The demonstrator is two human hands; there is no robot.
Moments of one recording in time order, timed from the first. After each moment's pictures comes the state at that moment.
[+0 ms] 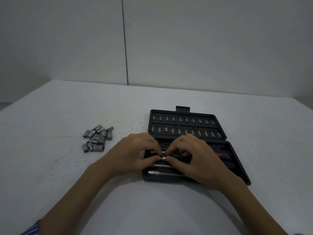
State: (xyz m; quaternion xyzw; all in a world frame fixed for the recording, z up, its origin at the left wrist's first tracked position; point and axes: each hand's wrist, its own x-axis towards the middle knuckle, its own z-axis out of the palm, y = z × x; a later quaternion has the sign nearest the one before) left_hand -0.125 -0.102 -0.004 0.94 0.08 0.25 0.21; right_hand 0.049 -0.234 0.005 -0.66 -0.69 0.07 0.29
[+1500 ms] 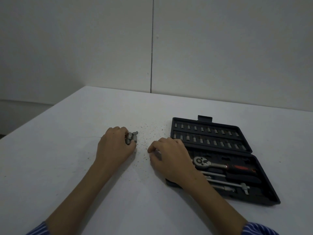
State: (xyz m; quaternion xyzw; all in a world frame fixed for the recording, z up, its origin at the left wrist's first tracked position) left_hand -0.178 -0.068 -0.013 0.79 0.53 0.30 0.05; right_hand -0.032 -0.159 -0.007 -0.68 -0.71 0.01 0.21
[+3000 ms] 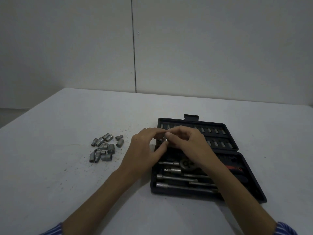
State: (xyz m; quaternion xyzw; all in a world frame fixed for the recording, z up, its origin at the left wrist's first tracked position) left_hand -0.096 -0.102 -0.007 0.85 0.25 0.41 0.23; right_hand 0.044 -0.173 0.015 -0.66 -0.49 0.28 0.50
